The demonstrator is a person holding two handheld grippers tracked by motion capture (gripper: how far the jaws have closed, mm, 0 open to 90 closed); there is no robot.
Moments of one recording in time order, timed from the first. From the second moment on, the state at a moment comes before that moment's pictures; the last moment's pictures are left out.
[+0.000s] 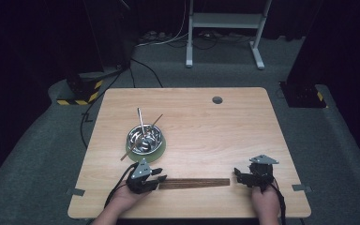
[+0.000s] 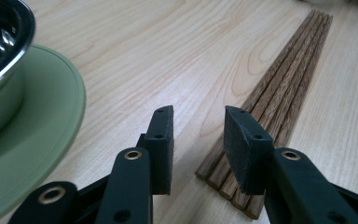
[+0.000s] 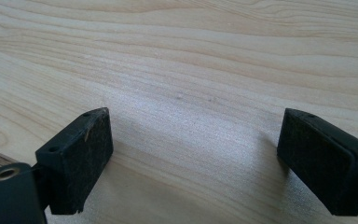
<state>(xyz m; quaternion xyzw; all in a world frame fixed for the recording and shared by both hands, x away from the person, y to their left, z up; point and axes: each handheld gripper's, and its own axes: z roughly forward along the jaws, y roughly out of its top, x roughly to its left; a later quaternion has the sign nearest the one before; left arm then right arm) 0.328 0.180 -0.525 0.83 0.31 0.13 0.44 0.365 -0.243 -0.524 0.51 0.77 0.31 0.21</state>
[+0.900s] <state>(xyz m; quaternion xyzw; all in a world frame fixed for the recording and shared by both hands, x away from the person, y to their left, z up) 0.335 0.182 -0.526 0.83 0.35 0.17 0.40 0.365 -0.244 -0.524 0.51 0.77 0.31 0.21</state>
